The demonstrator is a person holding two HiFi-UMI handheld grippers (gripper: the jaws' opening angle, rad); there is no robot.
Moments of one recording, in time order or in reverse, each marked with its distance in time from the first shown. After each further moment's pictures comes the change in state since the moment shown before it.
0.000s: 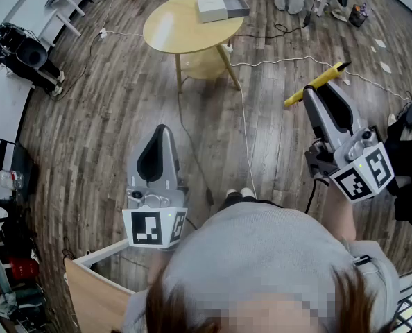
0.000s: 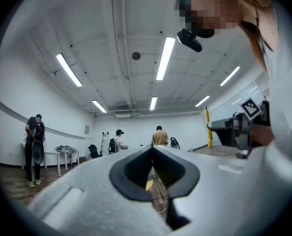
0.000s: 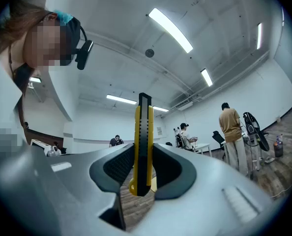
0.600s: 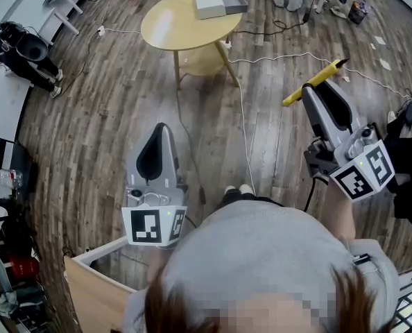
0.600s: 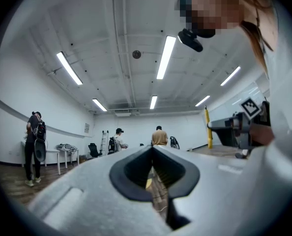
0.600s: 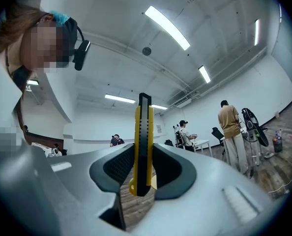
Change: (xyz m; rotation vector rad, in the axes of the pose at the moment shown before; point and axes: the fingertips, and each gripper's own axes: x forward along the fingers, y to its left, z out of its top) left arm 0.000 -0.005 -0.004 -0.009 0.014 0.000; right arm -0.003 -0.003 -0.002 0.036 0.017 -0.002
